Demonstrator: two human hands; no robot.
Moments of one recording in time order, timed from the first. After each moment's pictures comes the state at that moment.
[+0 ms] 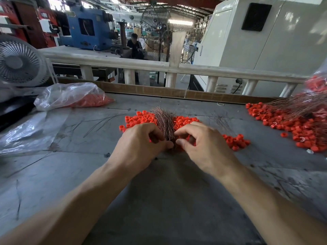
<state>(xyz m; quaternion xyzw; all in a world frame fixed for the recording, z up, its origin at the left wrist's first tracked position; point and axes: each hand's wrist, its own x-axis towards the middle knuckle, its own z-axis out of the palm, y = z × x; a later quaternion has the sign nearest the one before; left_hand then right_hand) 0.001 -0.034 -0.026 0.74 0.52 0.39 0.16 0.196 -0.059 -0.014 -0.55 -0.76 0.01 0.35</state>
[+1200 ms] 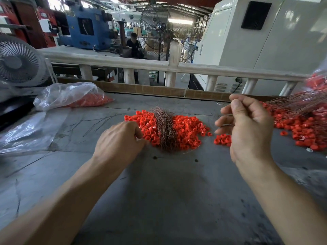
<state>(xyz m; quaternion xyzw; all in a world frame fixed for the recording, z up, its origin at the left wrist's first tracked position) -0.024 -0.026 -0.021 0.71 0.64 0.28 0.04 0.226 -0.062 0.014 -0.44 -0.42 0.23 0.75</state>
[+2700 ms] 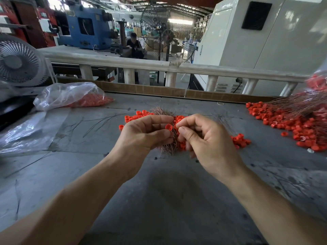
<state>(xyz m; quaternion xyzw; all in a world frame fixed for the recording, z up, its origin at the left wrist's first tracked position) 0.008 -0.046 -0.008 0.51 0.31 0.52 0.60 0.186 -0.078 0.000 -0.49 -0.68 0.22 0.50</state>
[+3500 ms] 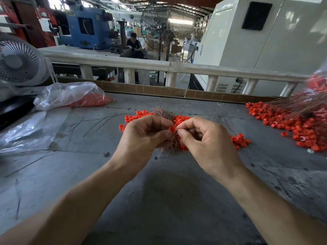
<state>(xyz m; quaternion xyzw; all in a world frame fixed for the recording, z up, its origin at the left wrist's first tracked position) 0.011 -0.047 -0.014 0.58 0.33 0.54 0.52 0.184 -0.082 0.001 -0.52 -0.69 0.16 0.48</state>
